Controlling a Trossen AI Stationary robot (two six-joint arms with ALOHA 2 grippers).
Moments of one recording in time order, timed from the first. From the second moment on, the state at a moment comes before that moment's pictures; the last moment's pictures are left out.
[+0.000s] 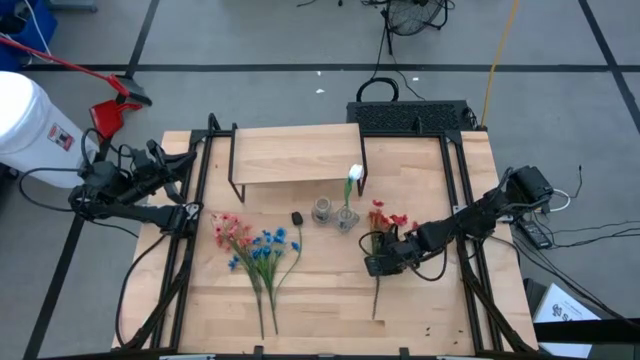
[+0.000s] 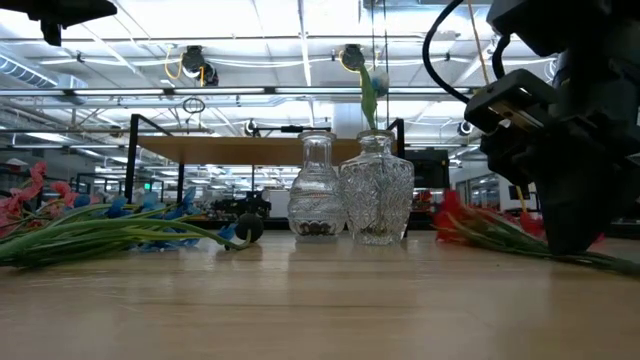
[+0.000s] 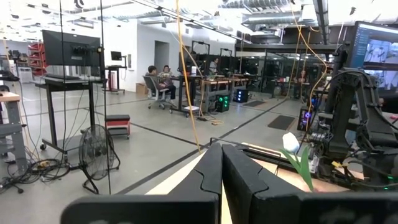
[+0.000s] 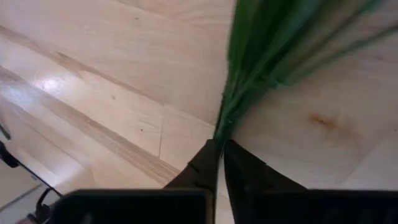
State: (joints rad) left arm -0.17 0.01 0.61 -0.44 -0.70 0.02; right arm 0.39 1.54 0.62 -0.14 -0.10 1.73
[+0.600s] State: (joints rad) left arm -0.17 0.01 0.61 -0.44 -0.70 0.02; right arm 0.44 1.36 0.62 -0.12 0.19 1.71
